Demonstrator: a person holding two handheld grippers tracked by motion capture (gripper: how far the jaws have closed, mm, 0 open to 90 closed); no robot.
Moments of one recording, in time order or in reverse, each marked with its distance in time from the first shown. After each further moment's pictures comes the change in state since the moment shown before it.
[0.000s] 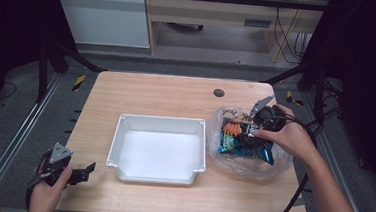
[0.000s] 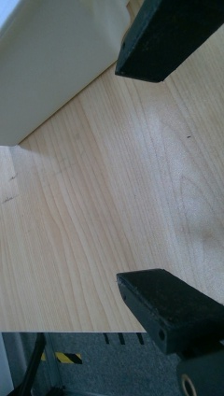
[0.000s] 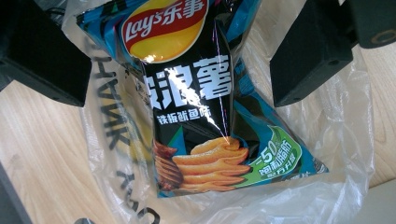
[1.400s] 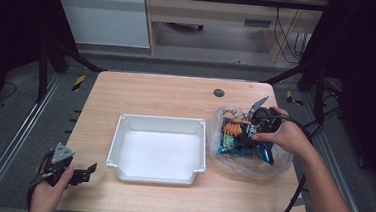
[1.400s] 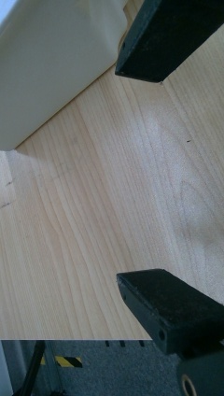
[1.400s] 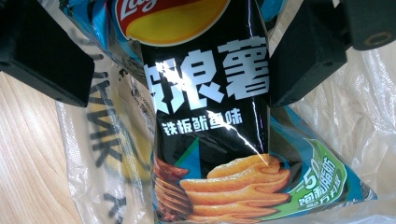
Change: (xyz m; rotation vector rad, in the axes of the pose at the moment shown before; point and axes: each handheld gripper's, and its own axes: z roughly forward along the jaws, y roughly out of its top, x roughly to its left) left arm -0.003 0.000 0.003 0.009 -0.013 0.006; right arm -0.014 -0.006 0.035 0.059 0.029 -0.003
